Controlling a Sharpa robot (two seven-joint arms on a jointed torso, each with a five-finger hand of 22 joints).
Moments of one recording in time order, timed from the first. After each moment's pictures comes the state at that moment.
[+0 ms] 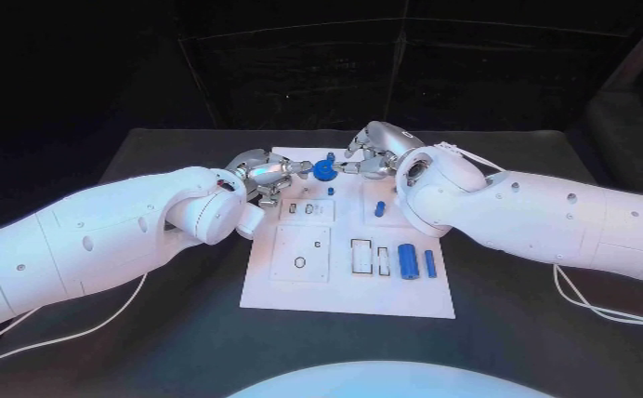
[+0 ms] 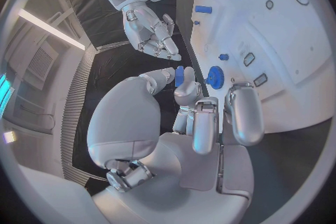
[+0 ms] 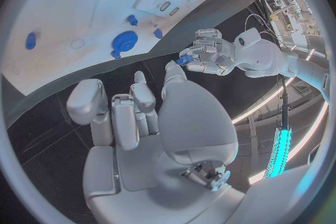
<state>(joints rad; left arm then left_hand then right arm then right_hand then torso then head) 1.18 -0.74 -0.06 1.49 -0.29 -0.36 -0.12 1.12 -0.14 0.65 0.12 0.22 0.95 0.05 0.53 0.65 1.32 -0.03 1.09 1.03 1.47 -0.09 1.57 1.31 0.07 1.47 0.02 1.27 1.31 1.18 -0.71 -0.04 1.58 -1.42 -0.50 -0.50 1.29 -0.03 -0.17 0.29 0.33 0.98 0.13 0.19 0.07 1.29 0.05 1.17 1.18 1.47 -0.02 1.45 1.31 0.09 1.35 0.08 1.27 1.02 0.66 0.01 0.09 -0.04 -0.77</state>
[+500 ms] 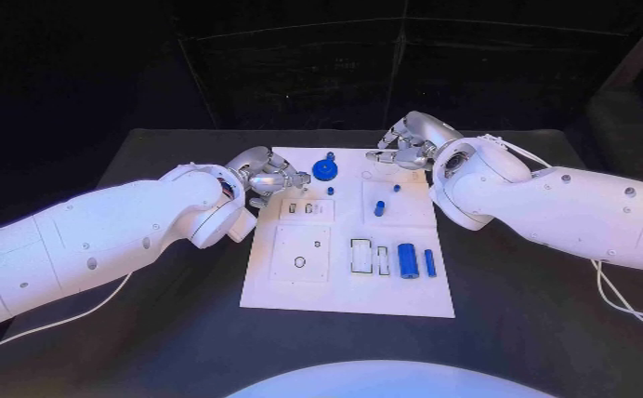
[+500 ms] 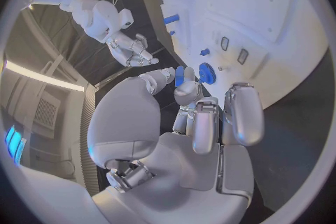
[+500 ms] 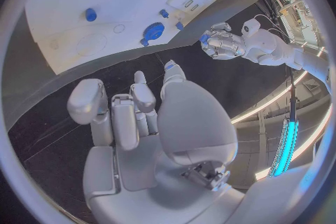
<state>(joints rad) 1.18 -0.75 -0.06 1.50 -0.71 -0.33 -0.22 1.12 -0.14 0.65 0.12 0.22 0.95 0.05 0.53 0.65 1.32 -0.03 1.08 1.02 1.47 -0.09 1.57 1.31 0.07 1.47 0.02 1.27 1.31 1.21 -0.84 -0.03 1.62 -1.36 -0.51 -0.48 1.30 -0.03 -0.17 0.28 0.33 0.98 0.13 0.19 0.07 1.29 0.05 1.17 1.18 1.47 -0.02 1.45 1.31 0.09 1.34 0.08 1.27 1.02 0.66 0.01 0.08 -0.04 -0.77</state>
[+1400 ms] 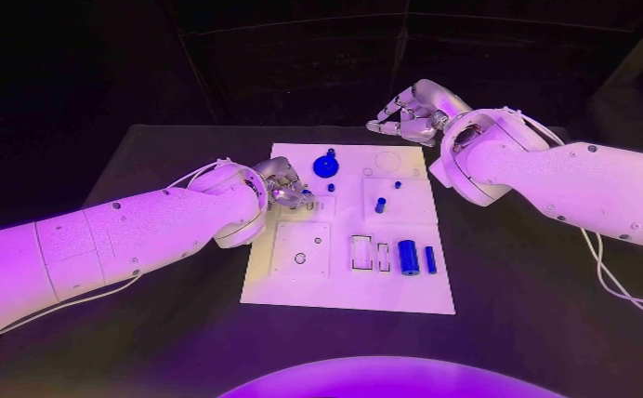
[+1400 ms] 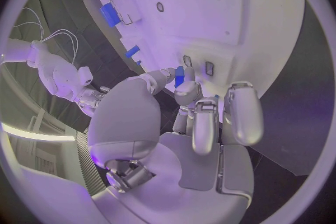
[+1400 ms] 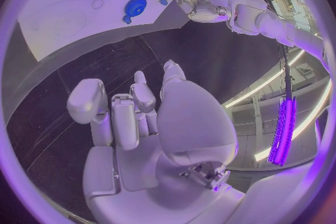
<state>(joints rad) 1.18 -0.63 -0.10 1.46 -1.09 -0.27 -0.51 1.12 -0.14 0.65 0.12 0.22 0.96 0.05 0.52 0.65 1.32 -0.03 1.08 1.03 1.47 -0.09 1.57 1.31 0.07 1.47 0.02 1.27 1.31 1.25 -0.86 0.01 1.63 -1.22 -0.53 -0.37 1.31 -0.03 -0.18 0.28 0.37 0.98 0.13 0.19 0.07 1.29 0.05 1.17 1.17 1.47 -0.02 1.44 1.31 0.09 1.34 0.08 1.27 1.01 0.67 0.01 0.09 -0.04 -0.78</state>
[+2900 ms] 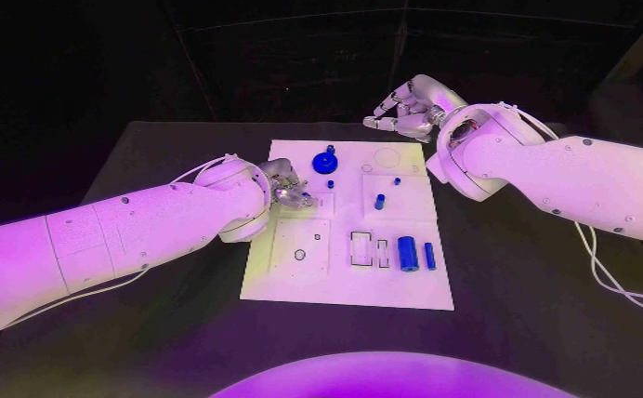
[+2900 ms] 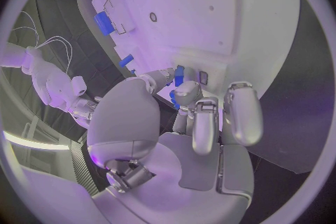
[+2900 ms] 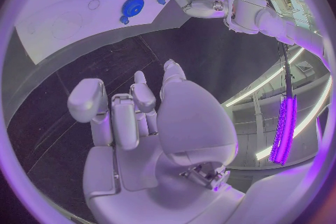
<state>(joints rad) 1.19 -0.60 -0.10 1.43 -1.11 -0.19 -0.58 1.11 -0.15 0.65 0.12 0.22 0.96 0.05 0.52 0.65 1.32 -0.03 1.08 1.03 1.47 -0.09 1.57 1.31 0.07 1.47 0.02 1.28 1.31 1.25 -0.85 0.01 1.62 -1.21 -0.53 -0.37 1.31 -0.04 -0.18 0.28 0.38 0.98 0.13 0.19 0.07 1.29 0.05 1.17 1.17 1.47 -0.02 1.44 1.31 0.10 1.34 0.08 1.26 1.01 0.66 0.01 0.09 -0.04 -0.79</state>
